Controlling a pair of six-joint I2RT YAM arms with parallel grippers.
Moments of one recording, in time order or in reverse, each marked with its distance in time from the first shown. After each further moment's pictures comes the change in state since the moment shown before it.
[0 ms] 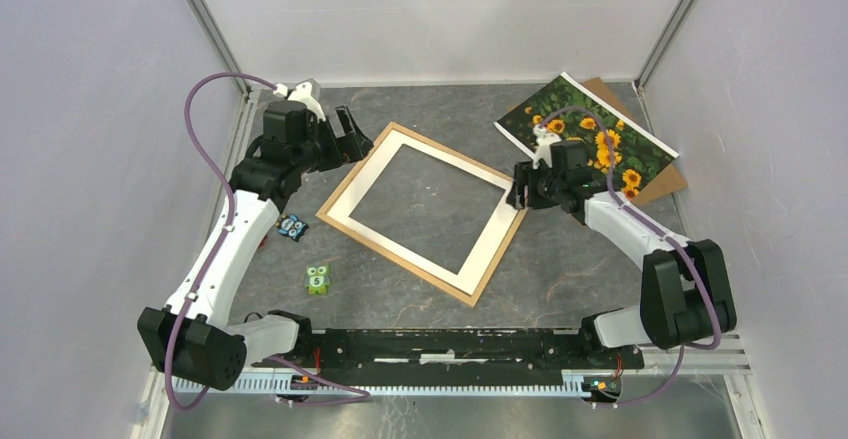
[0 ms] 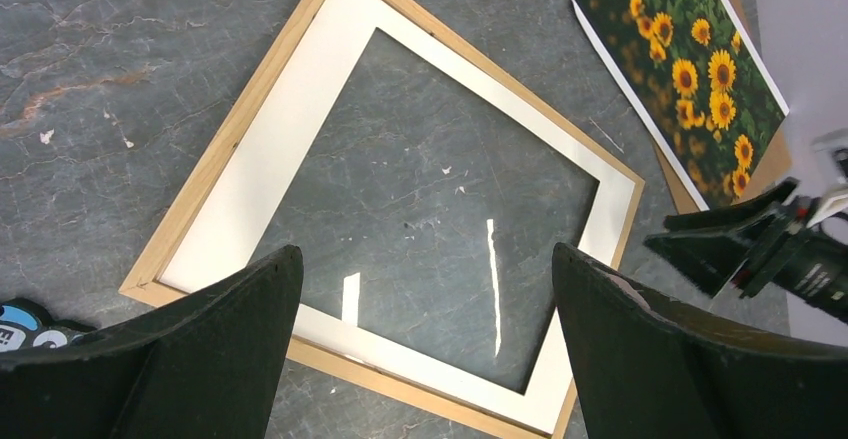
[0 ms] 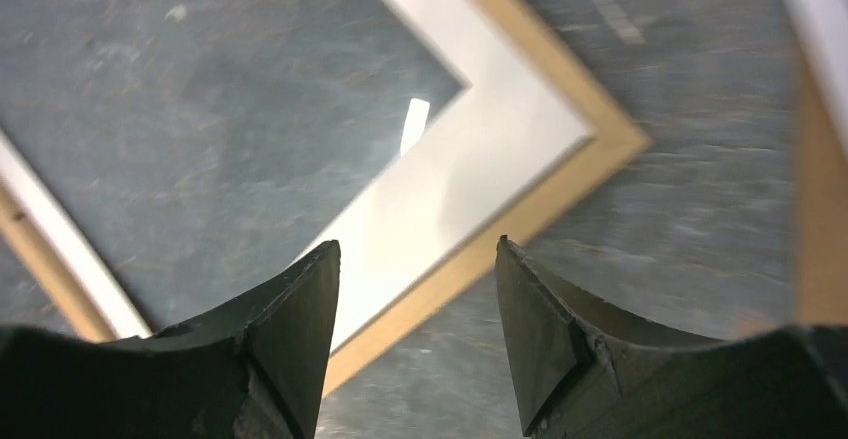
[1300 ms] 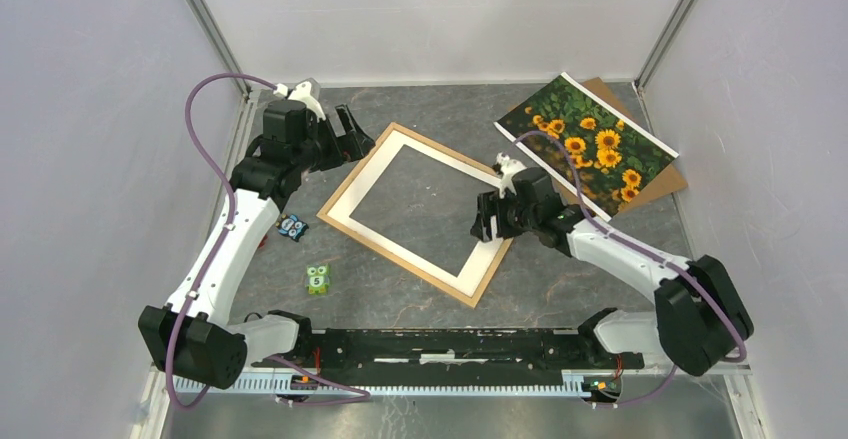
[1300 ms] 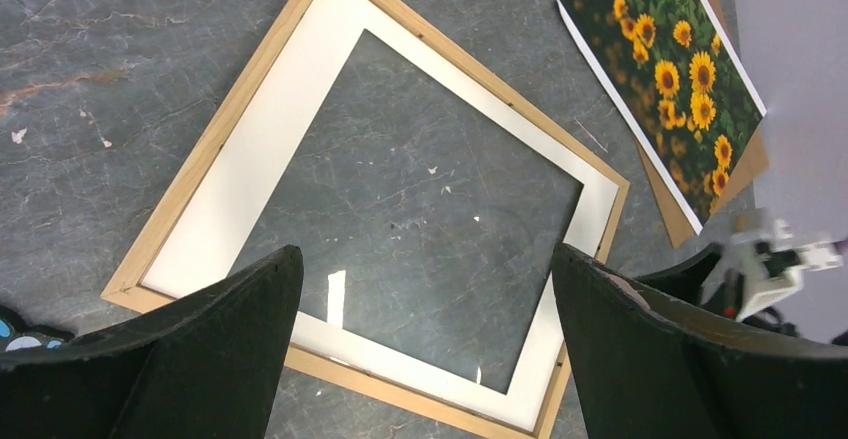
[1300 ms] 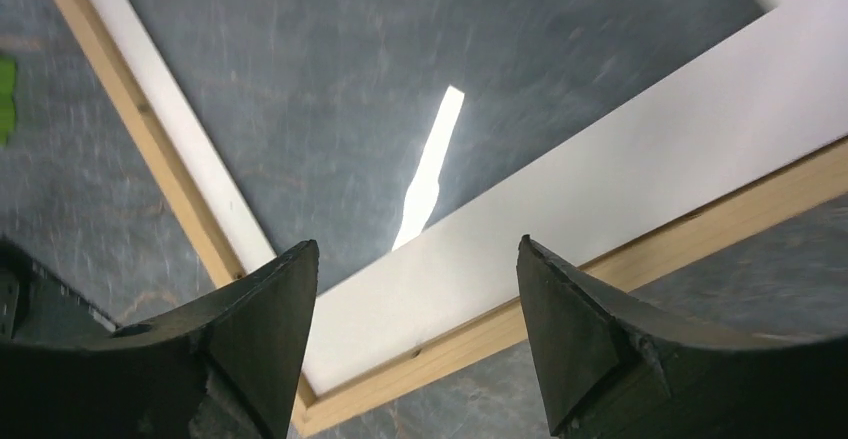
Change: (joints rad) left arm 0.006 0.006 -0.001 0.009 0.028 -0.024; right arm 0.351 -0.079 -0.134 0.031 0.024 0.169
